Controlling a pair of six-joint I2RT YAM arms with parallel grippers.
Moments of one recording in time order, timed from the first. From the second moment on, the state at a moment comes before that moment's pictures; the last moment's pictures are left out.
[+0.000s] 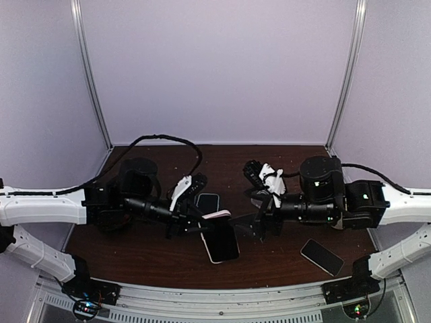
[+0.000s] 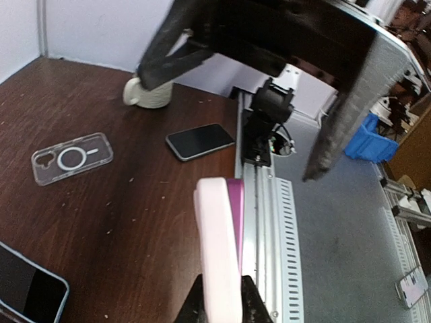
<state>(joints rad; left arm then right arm) -1.04 1.25 0.84 -0.01 0.52 -0.12 1.24 1.12 0.96 -0.22 0.10 0.08</state>
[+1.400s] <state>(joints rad) -1.09 1.19 0.86 0.03 0.61 0.00 1.20 1.07 0.98 -0.15 -0.24 0.08</state>
